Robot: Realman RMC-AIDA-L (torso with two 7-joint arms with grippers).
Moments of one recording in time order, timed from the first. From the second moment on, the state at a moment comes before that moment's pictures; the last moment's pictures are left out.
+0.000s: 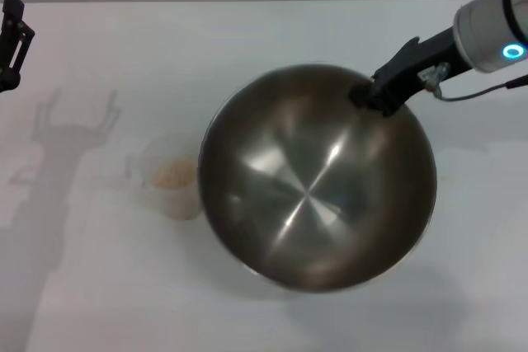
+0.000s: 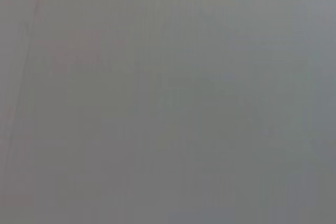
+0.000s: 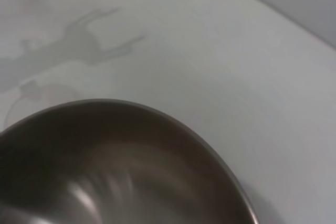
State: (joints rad) left arm -0.33 -2.08 -0.67 -0.26 2.12 1.57 -0.06; right arm 0.64 2.08 -1.31 -1.36 0.69 1.48 -0.74
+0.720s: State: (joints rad) left arm -0.31 -2.08 -0.66 -0.26 2.12 1.59 -0.06; right arm 0.69 2.08 -1.41 -1.22 0.66 1.46 -0.71
